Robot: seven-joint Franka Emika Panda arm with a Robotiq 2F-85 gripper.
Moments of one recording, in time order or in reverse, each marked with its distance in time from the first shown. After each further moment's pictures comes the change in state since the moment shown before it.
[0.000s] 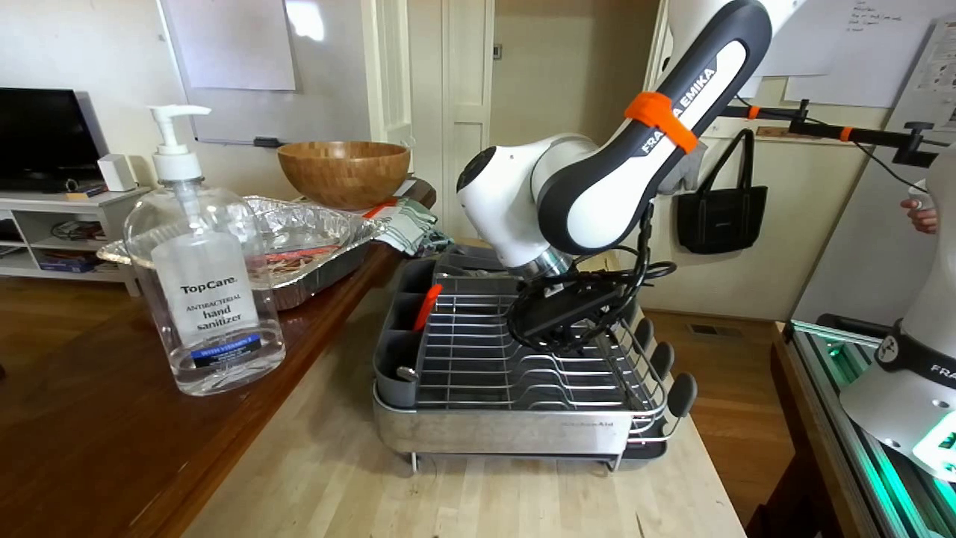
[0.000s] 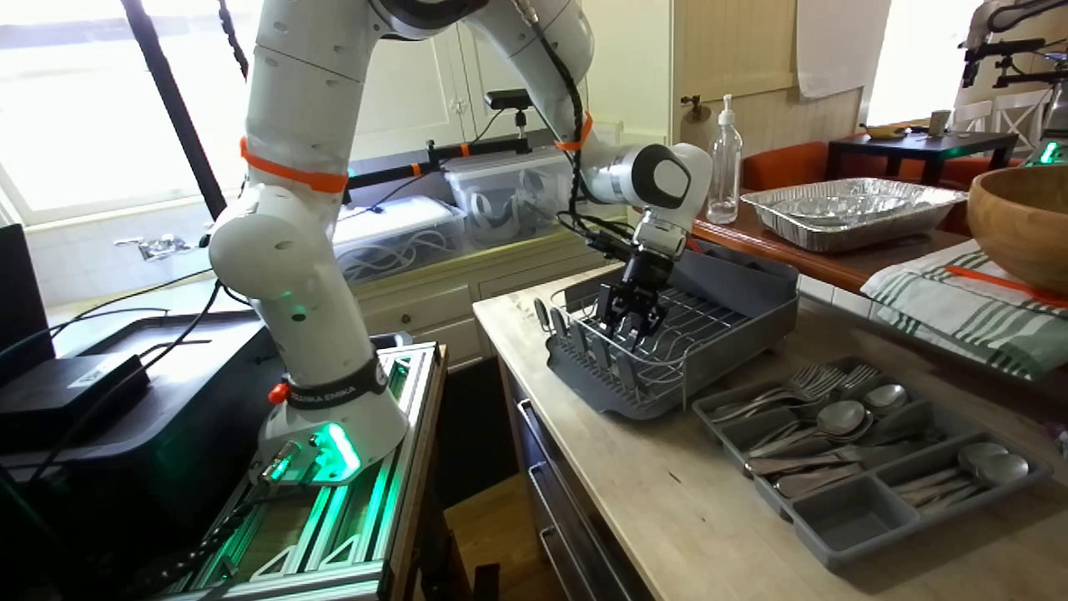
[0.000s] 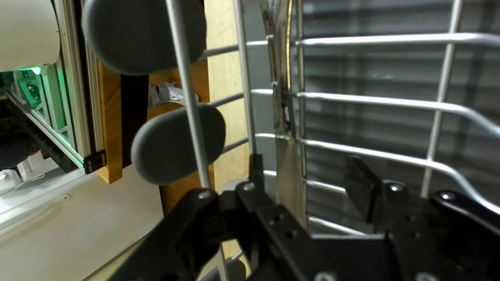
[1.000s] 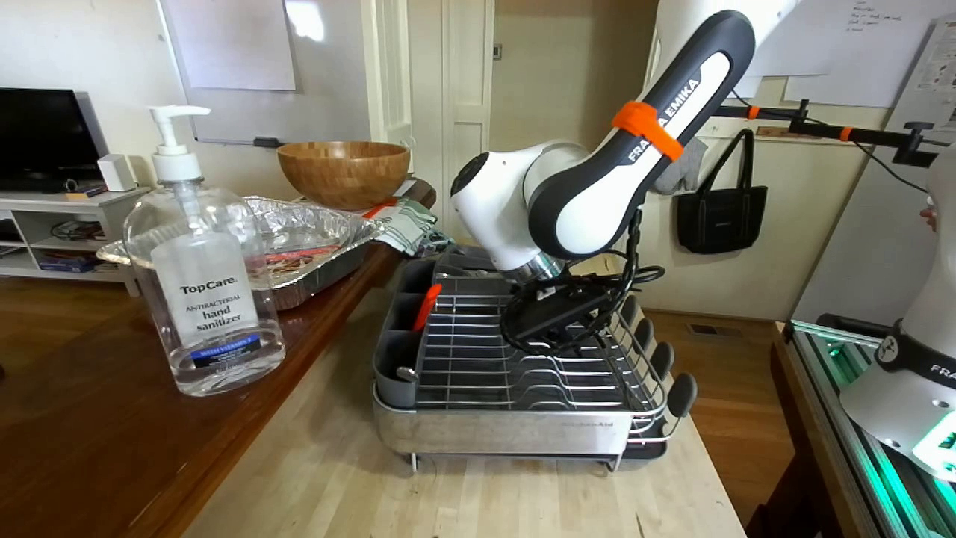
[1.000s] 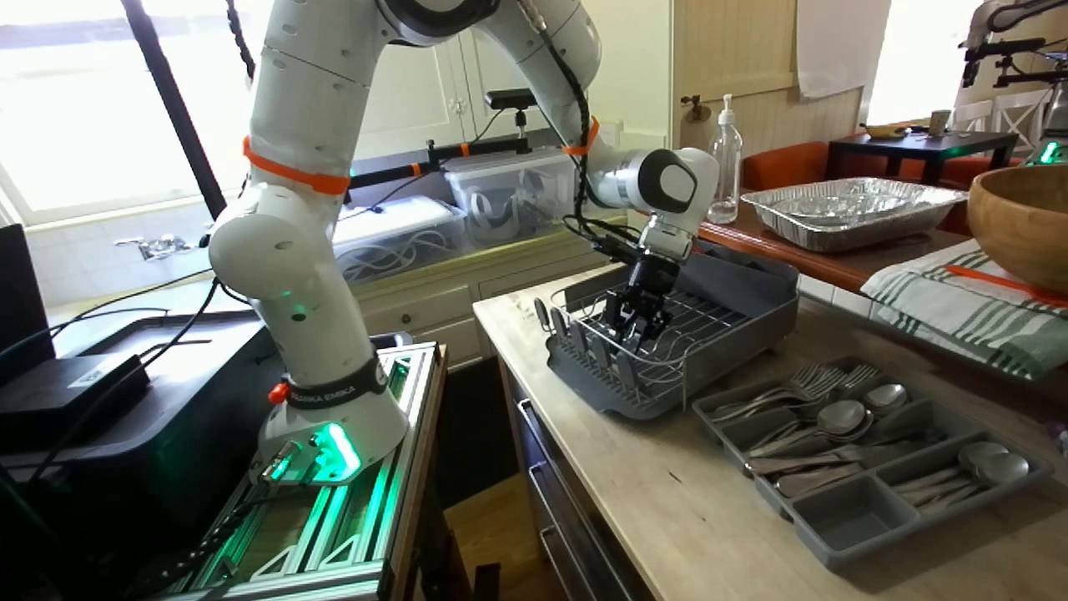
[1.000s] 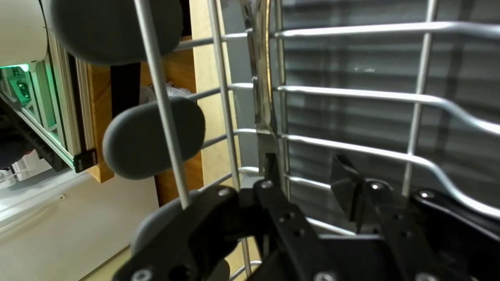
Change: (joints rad) arm 0.000 0.035 -0.008 0.034 0.000 0.006 -0.010
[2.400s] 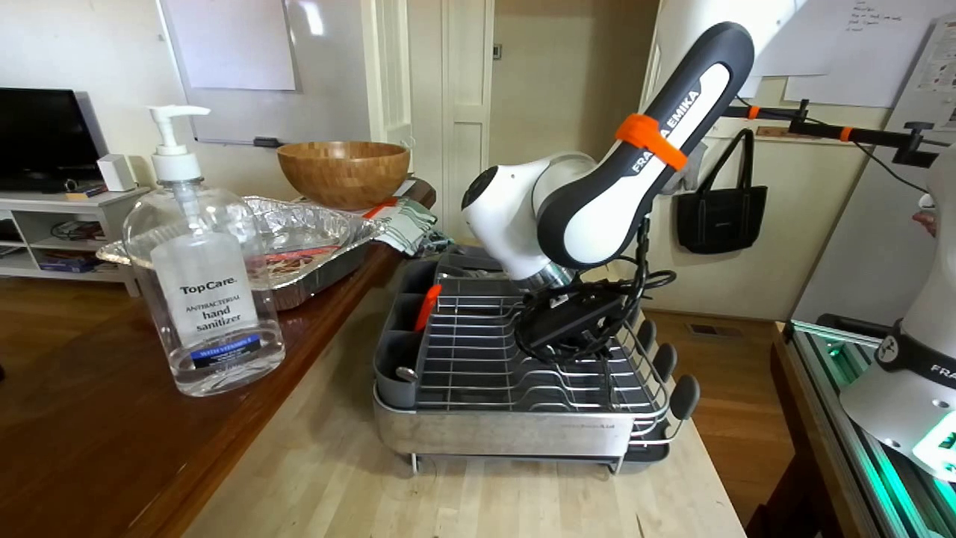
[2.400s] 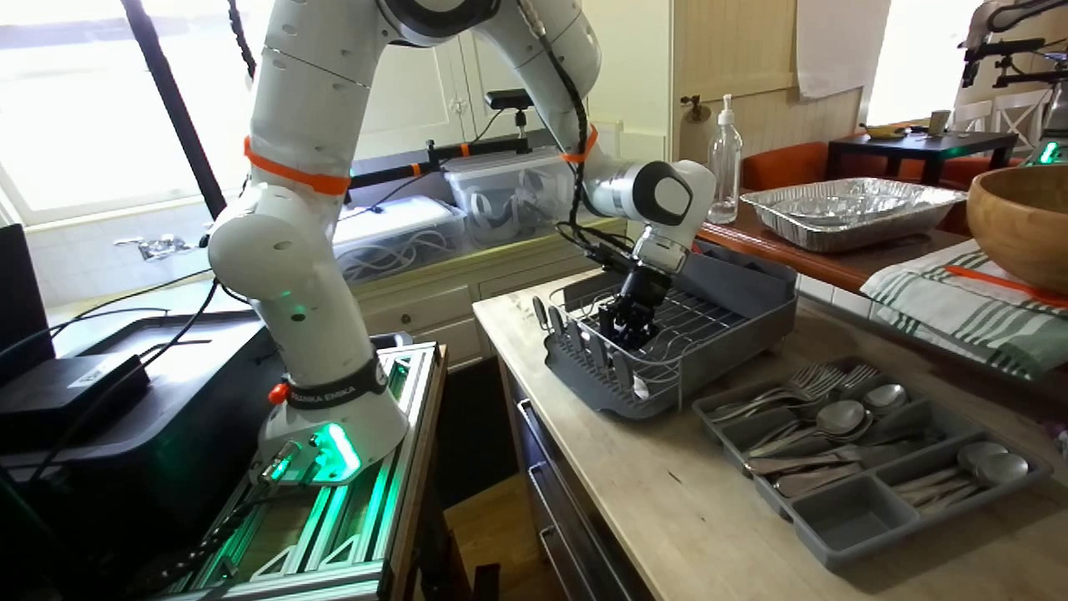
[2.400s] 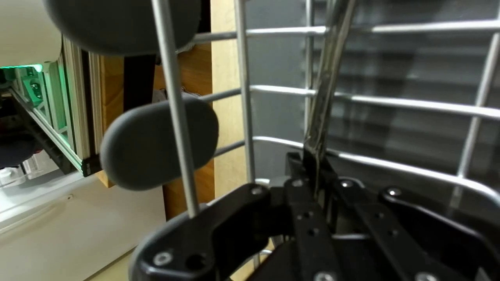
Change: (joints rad) arm -0.009 0.003 -0.004 -0.044 0.017 0.007 -0.037
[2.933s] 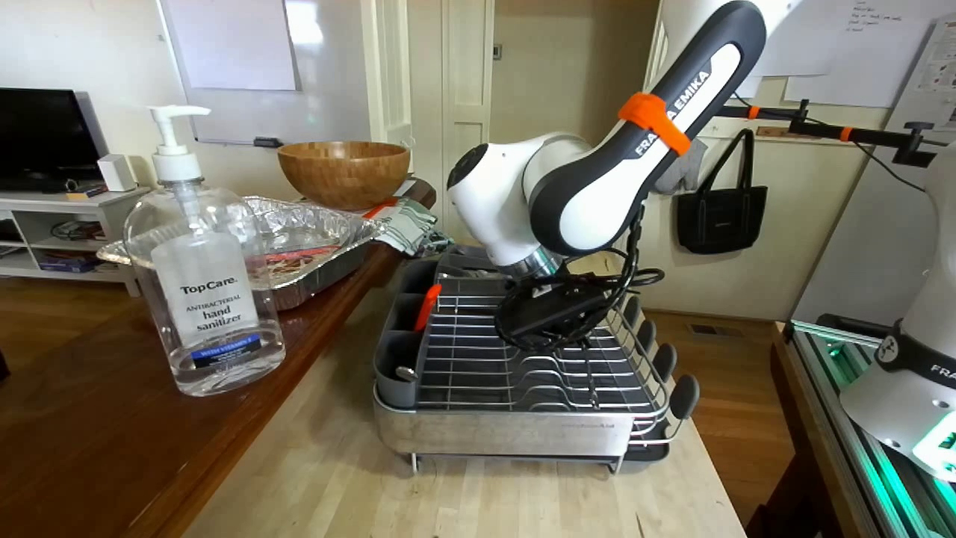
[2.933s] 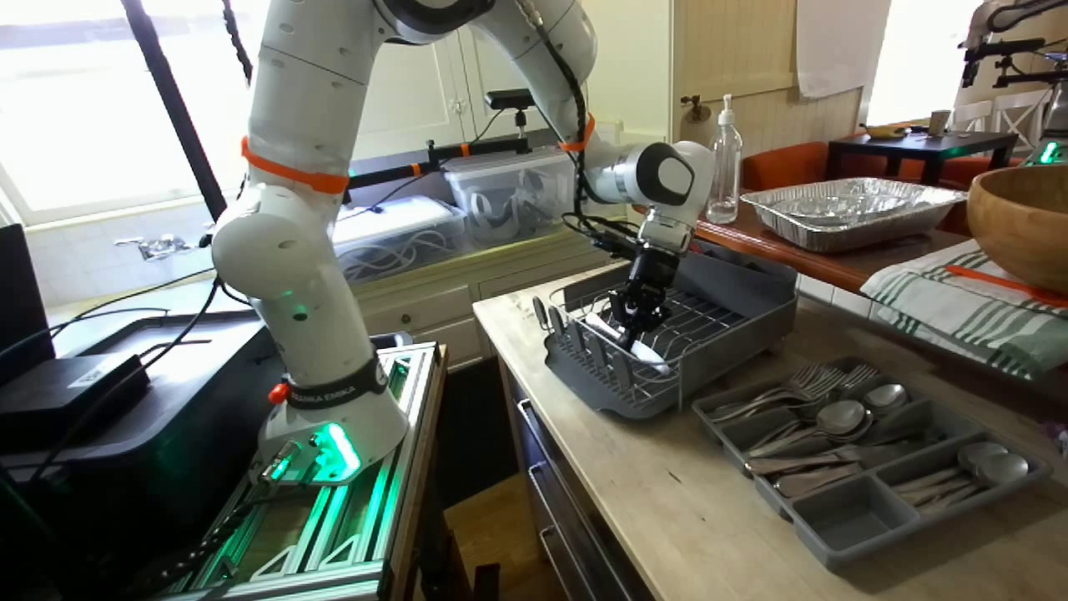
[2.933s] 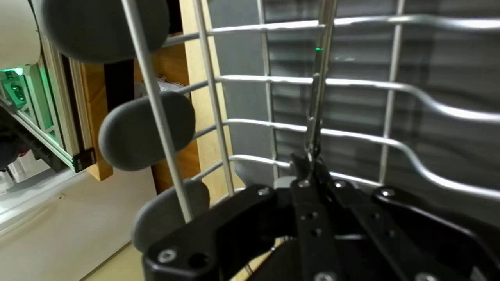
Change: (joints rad) arm 0.036 -0.021 -0.005 0.049 -0.036 -0.004 0.091
